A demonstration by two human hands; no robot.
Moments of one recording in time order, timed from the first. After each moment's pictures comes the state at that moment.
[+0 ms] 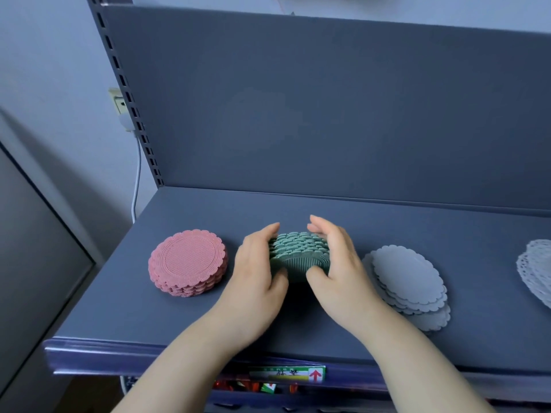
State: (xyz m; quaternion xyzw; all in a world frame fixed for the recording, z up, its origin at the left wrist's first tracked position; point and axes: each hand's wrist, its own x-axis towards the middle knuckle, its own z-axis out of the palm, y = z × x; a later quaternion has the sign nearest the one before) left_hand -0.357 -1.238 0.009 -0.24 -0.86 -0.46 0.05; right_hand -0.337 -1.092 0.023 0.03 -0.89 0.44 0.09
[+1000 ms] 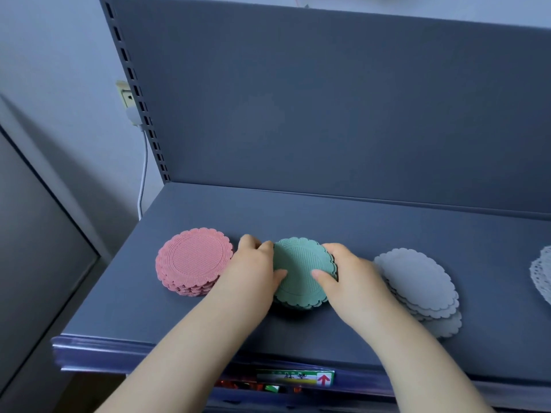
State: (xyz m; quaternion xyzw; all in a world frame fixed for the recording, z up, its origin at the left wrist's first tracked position) left_hand -0.377 -1.240 0.026 -0.14 -0.97 -0.17 -0.04; right_hand -0.342 -1.088 0.026 -0.10 -0.95 0.30 -0.01
